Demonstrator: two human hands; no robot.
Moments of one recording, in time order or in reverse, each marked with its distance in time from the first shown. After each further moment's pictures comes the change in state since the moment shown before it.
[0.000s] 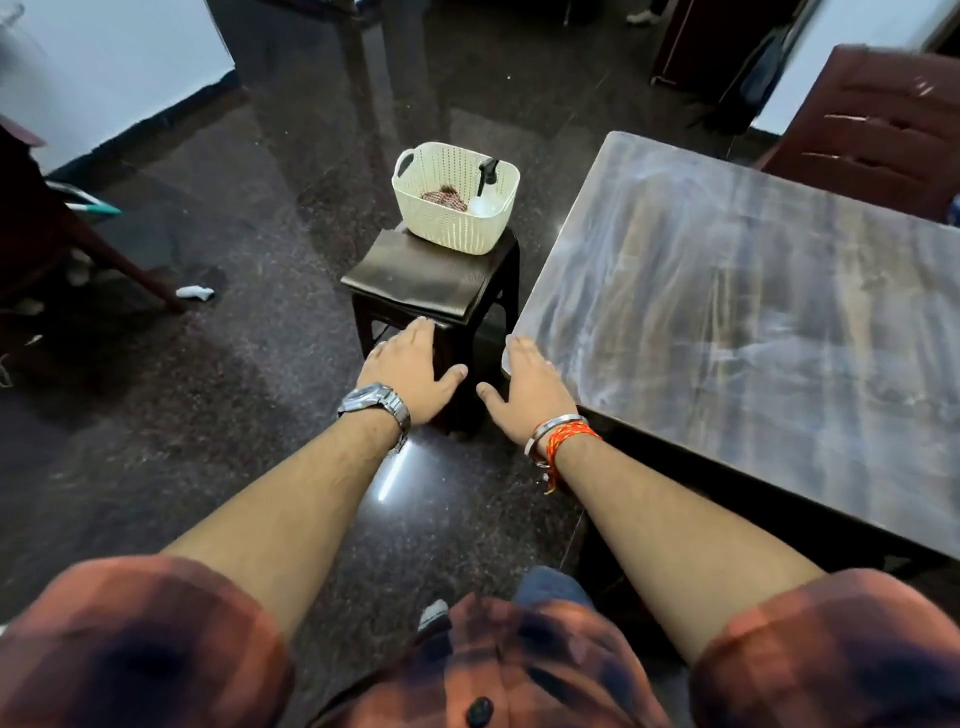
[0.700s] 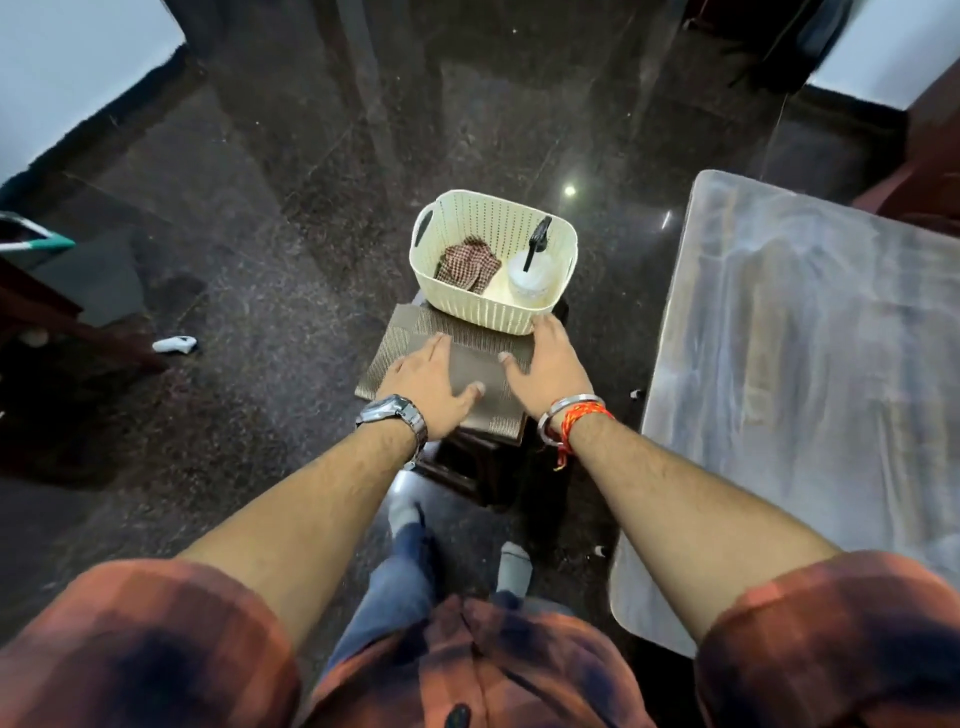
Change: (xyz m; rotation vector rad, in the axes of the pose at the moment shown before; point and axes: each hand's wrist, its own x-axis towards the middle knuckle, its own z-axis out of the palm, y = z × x) left_hand 0.331 -0.113 -0.012 0.017 -0.231 0.023; right_hand 0.364 -0.026 0.013 0.200 0.004 0.214
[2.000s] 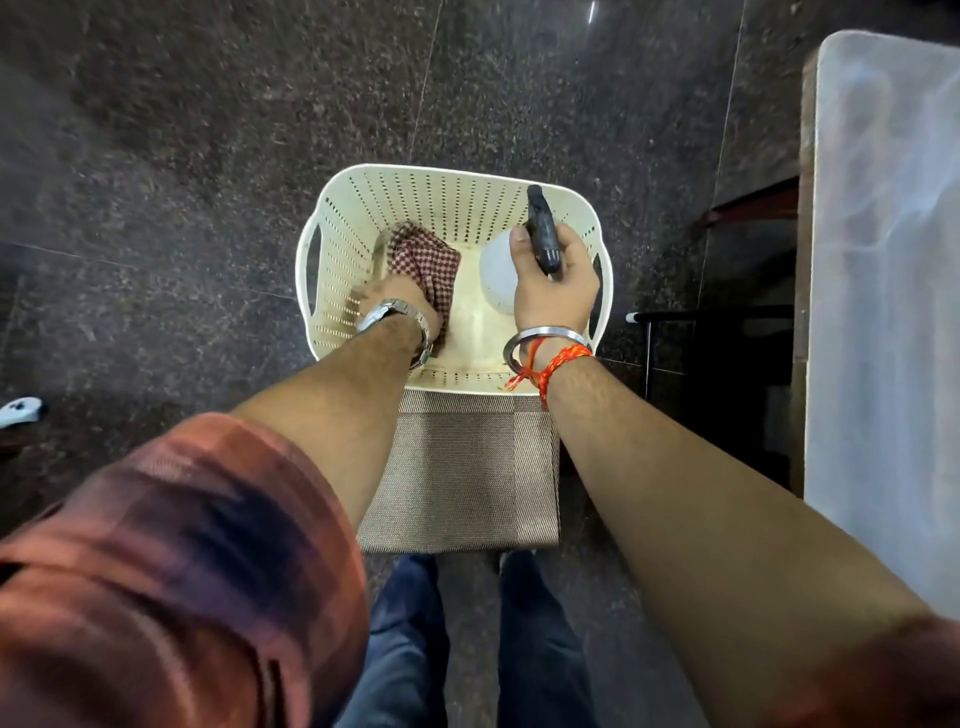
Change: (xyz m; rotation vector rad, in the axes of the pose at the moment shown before) left_hand 0.383 -0.030 0.074 0.027 -0.421 -0.365; right_hand 0.289 0.029 0.070 0.922 0.712 0.531
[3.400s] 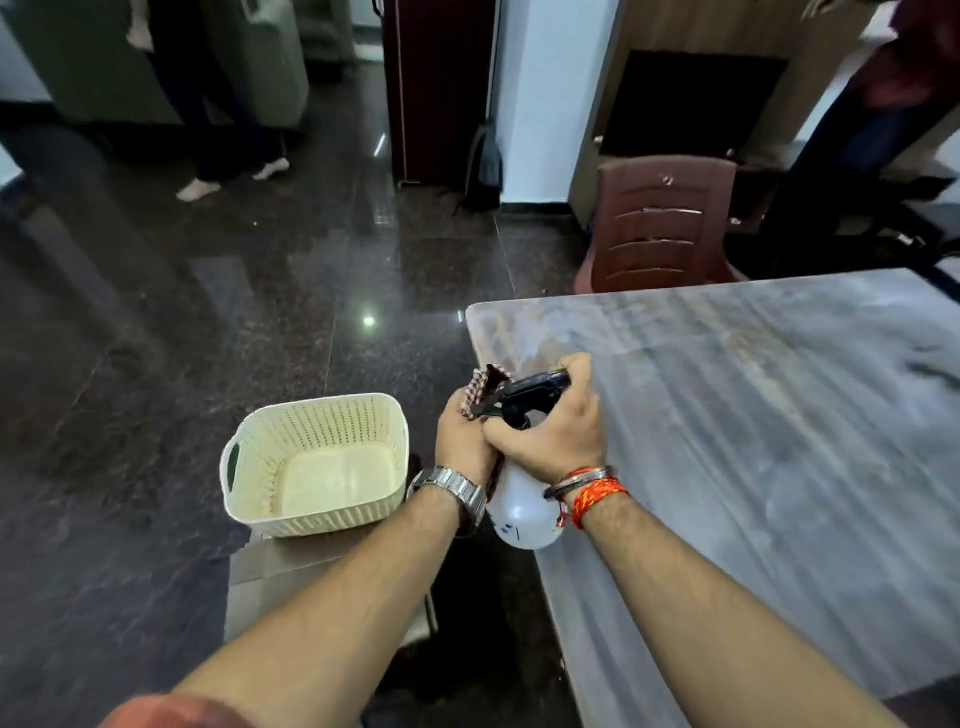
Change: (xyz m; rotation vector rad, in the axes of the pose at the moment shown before) left_hand -0.390 0.116 0.014 -1.444 -0.221 0.693; right_hand -0.138 -0.176 -0.311 -0.503 0.218 -0.543
